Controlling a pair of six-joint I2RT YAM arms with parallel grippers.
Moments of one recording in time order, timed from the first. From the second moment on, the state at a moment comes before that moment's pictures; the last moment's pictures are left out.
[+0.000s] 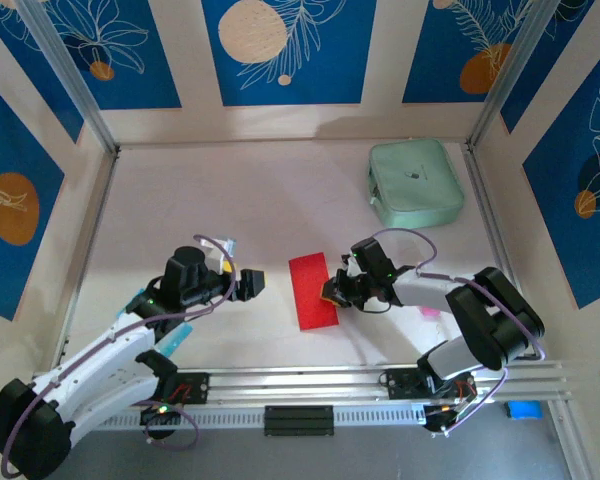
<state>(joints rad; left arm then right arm) -0.56 0.85 0.46 -0.15 0.26 -0.42 0.54 1.47 0.51 -0.01 -0.57 0.96</state>
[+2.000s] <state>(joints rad) -1.19 1.58 0.91 -0.30 -0.09 -0.02 0.36 1.71 0.68 0.13 -0.83 0.91</state>
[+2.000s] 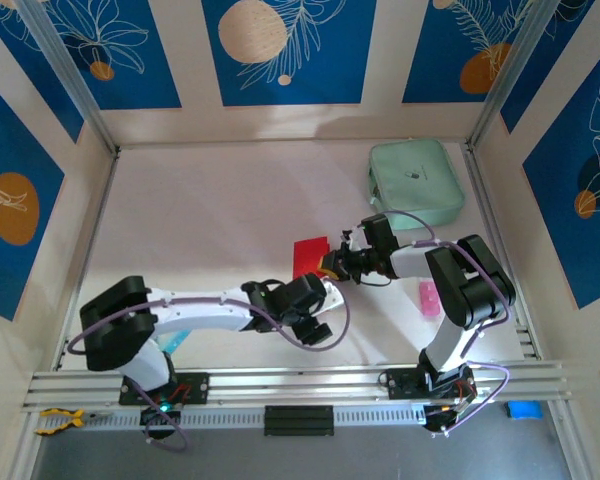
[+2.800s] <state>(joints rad) -1.21 1.71 0.96 -0.25 -0.30 0.08 0.36 1.72 0.70 0.12 -0.84 0.91</state>
